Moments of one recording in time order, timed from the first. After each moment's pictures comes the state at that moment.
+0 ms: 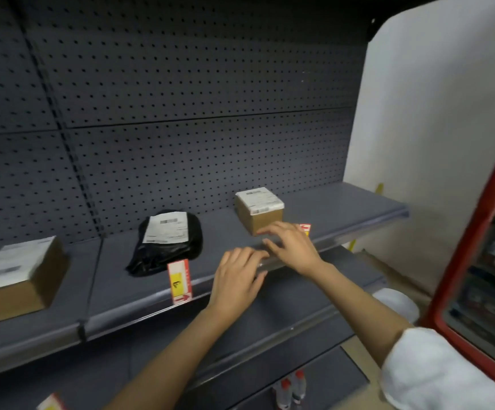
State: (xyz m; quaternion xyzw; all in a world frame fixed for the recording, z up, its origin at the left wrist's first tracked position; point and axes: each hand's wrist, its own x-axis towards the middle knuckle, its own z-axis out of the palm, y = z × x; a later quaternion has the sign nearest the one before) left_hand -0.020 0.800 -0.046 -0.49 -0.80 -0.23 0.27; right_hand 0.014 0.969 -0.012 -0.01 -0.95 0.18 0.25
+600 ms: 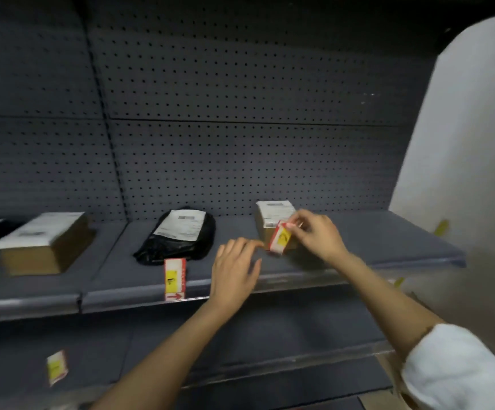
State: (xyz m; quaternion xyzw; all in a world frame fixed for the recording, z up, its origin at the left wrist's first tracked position) left_hand -0.036 0.840 -0.038 -0.32 -0.84 -0.28 0.34; right_hand -0.025 1.044 0.024 0.00 -0.93 0.25 0.26
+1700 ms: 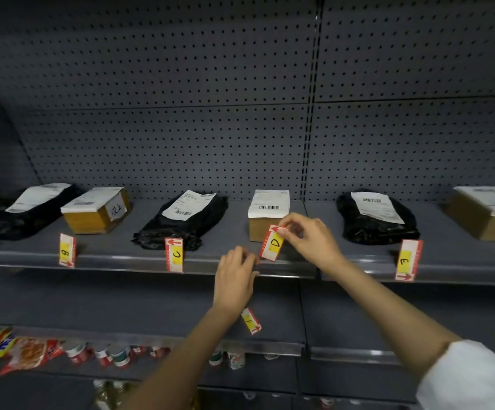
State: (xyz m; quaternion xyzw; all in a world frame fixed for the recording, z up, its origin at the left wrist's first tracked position) left_hand -0.066 0.404 -0.082 -0.17 -0.94 -0.16 0.26; right_hand -0.083 0.589 -0.009 0.16 -0.90 0.35 0.19
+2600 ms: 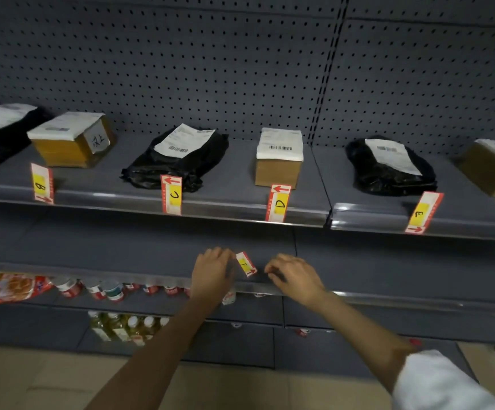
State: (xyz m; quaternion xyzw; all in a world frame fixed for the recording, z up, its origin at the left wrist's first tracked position) left_hand -0.042 0.349 -0.186 -0.13 -0.97 -0.20 0.10; right_hand -0.030 0.558 -0.167 0.19 -0.97 0.17 0.00
